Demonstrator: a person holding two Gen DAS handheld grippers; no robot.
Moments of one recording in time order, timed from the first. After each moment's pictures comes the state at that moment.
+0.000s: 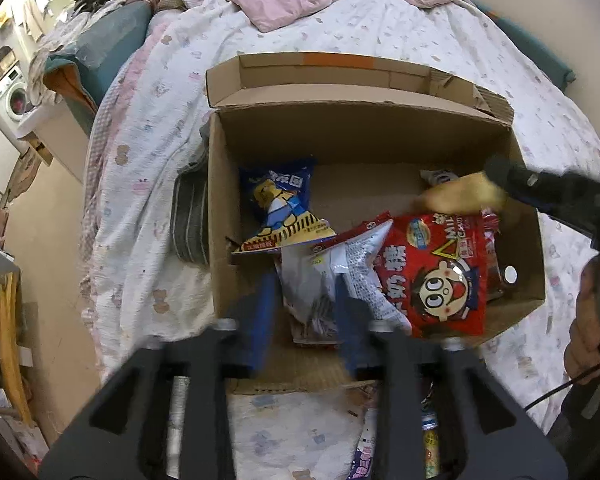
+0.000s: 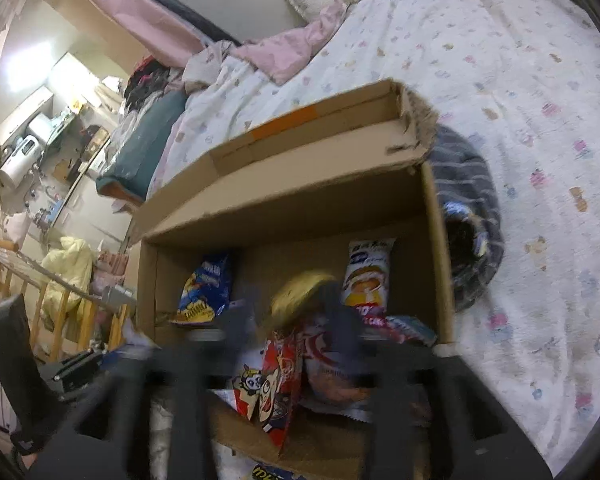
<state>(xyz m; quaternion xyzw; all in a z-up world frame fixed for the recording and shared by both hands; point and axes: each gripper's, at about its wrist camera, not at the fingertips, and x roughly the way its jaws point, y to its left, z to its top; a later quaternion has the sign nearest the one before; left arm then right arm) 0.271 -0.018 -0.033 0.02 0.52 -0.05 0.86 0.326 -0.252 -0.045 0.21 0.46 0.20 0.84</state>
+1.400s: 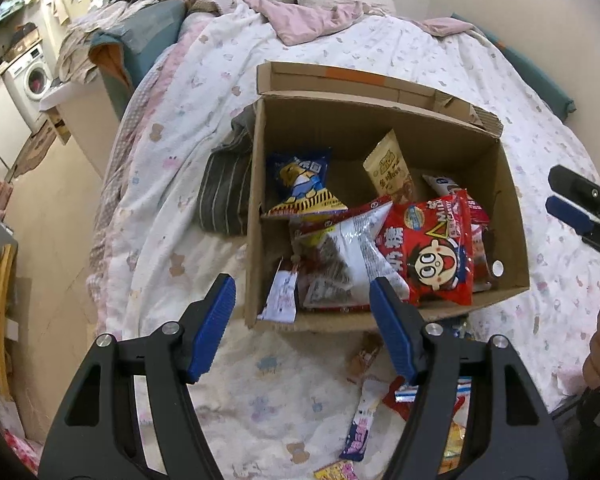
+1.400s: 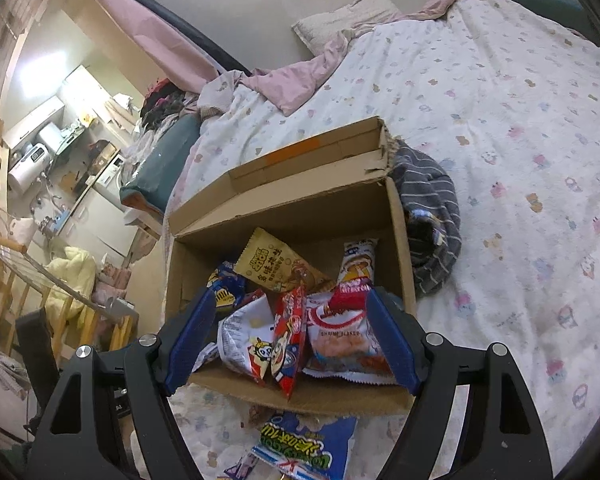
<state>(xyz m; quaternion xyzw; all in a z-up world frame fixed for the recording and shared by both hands) 0.220 0.003 -0.021 -0.03 0.49 -0.03 0.87 0.266 -0.277 -0.005 0.21 0.42 0.19 0.86</state>
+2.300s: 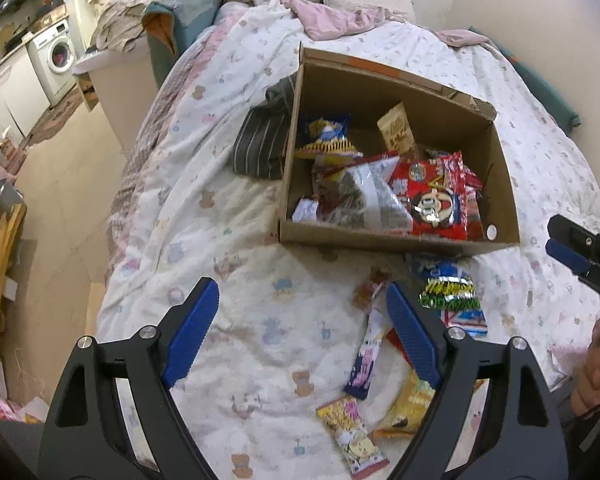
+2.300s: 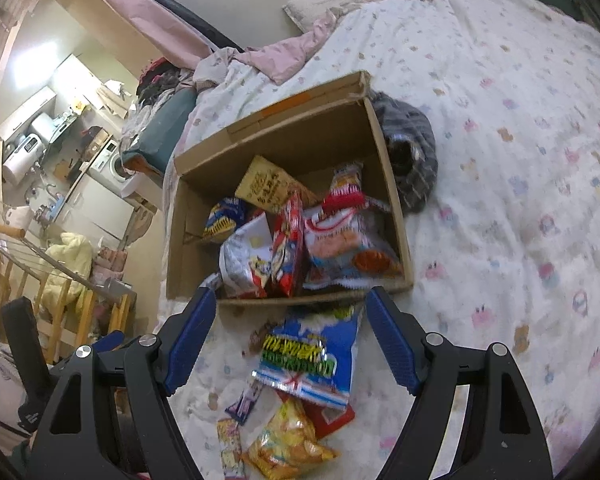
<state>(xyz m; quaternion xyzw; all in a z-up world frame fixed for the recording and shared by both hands) 0.143 0.020 -0.025 -0.06 0.49 0.00 0.87 0.188 -0.273 -0.022 0.21 0.45 0.18 0.85</state>
